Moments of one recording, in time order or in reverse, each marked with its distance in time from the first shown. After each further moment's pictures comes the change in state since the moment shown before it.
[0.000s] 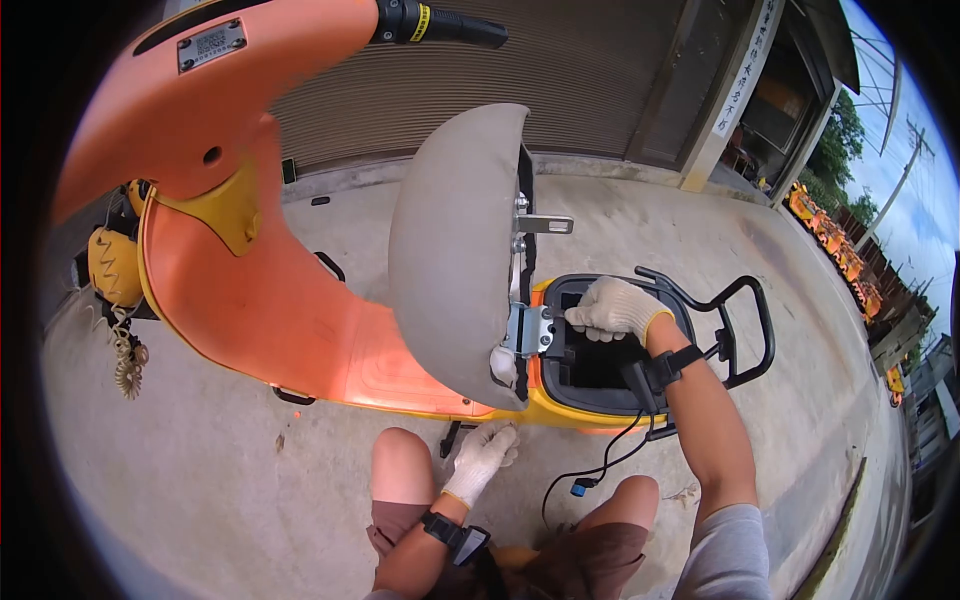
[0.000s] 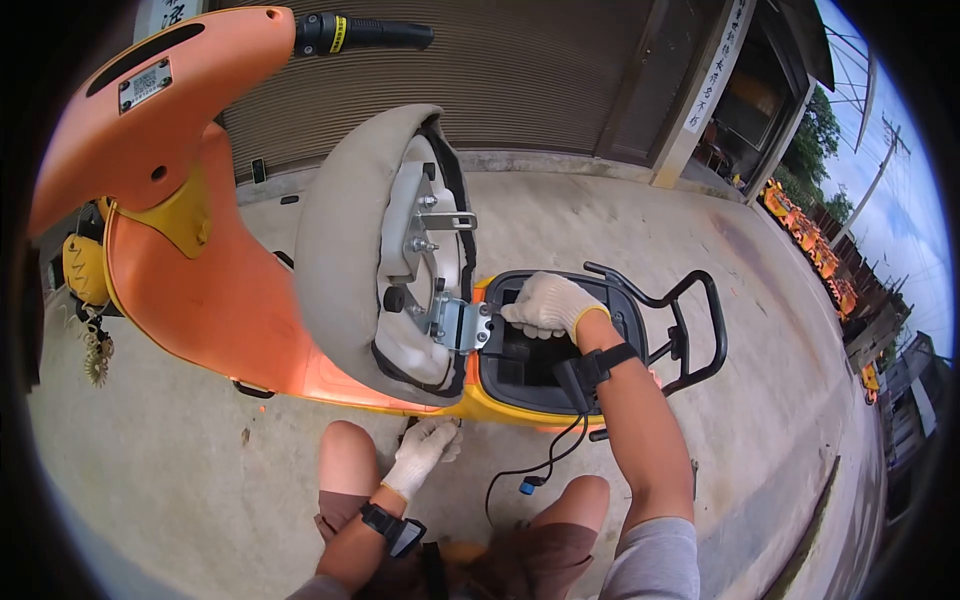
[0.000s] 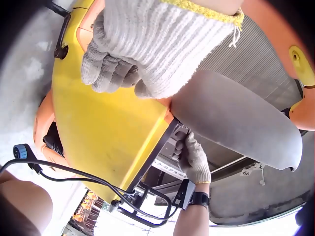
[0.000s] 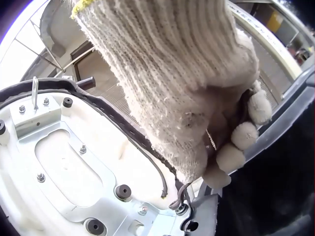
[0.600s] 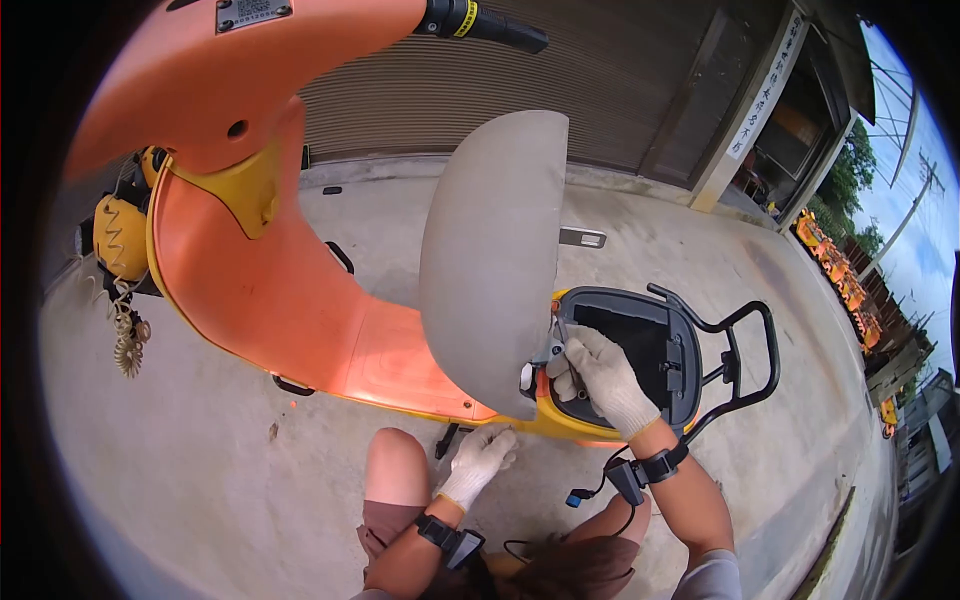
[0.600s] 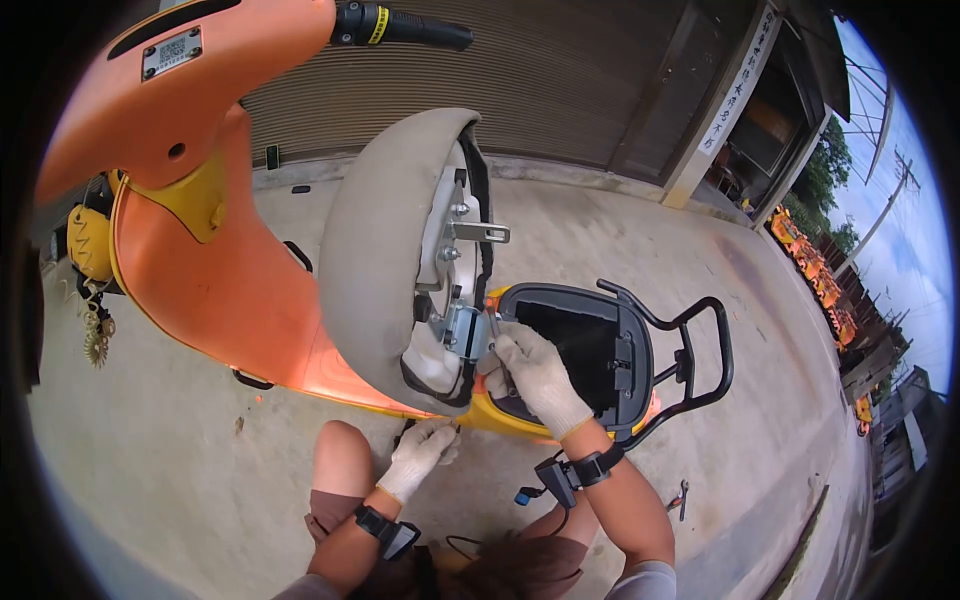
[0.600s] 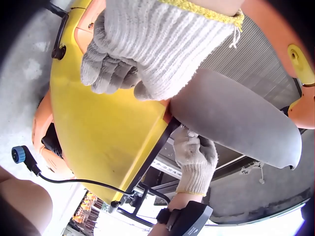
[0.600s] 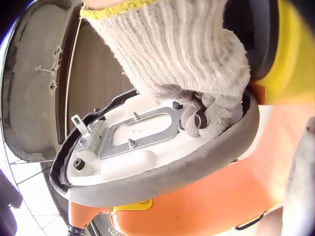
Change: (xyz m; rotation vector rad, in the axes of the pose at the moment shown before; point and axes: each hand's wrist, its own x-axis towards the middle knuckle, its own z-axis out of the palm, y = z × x) left_hand 0.008 0.001 -0.006 -0.043 -0.033 0.048; right_hand -0.043 -0.013 0.092 0.972 0.160 -0.256
